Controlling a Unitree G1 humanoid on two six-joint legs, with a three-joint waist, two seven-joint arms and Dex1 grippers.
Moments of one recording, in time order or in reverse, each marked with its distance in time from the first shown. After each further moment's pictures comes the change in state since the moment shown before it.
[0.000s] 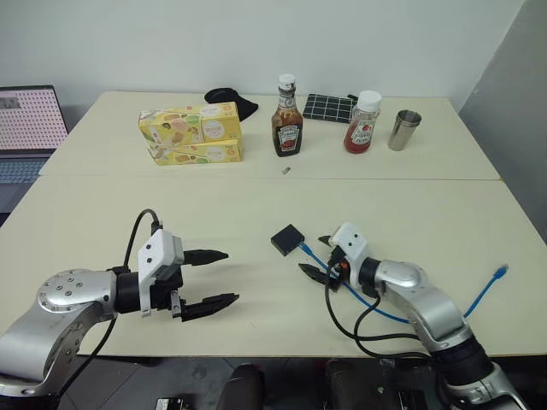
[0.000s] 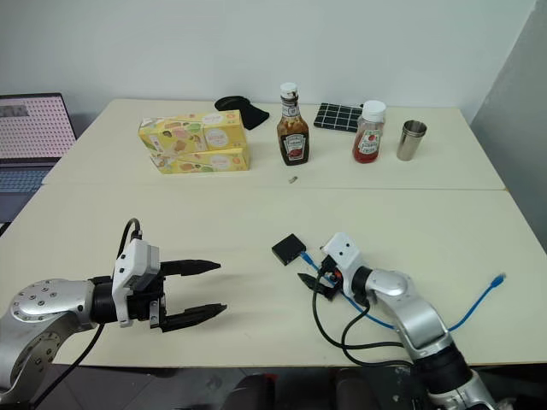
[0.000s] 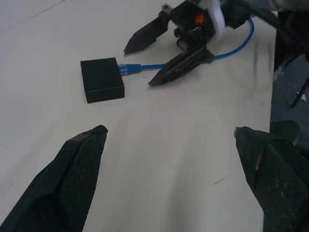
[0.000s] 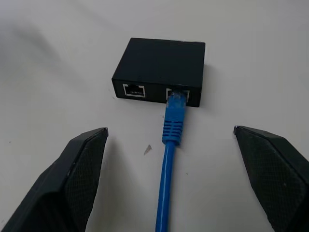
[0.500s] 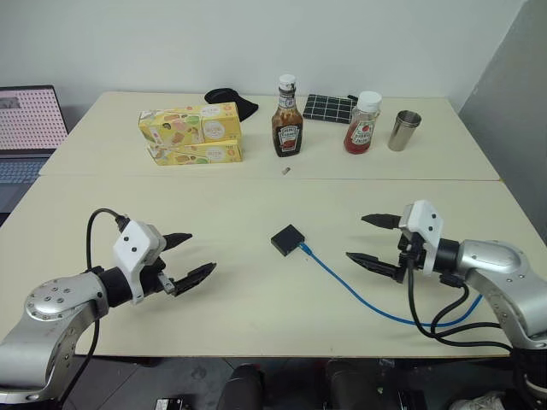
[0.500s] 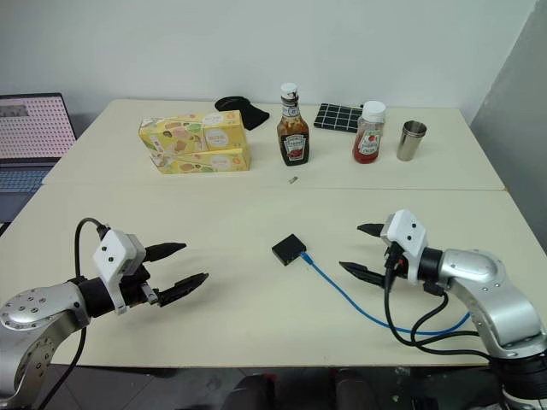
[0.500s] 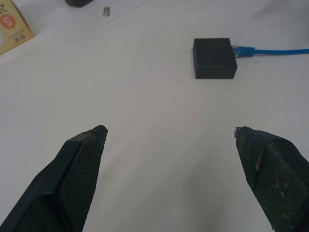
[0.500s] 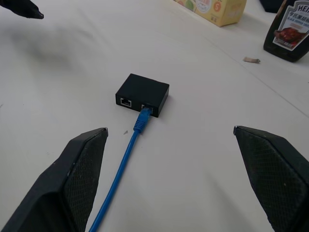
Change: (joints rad) left arm 0.025 -0.079 0.064 0.026 0.110 -0.014 0.248; right arm 0.086 -0.341 -0.259 -0.249 0.240 -0.028 0.255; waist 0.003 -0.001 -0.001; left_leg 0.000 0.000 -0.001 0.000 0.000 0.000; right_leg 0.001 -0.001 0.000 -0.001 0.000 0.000
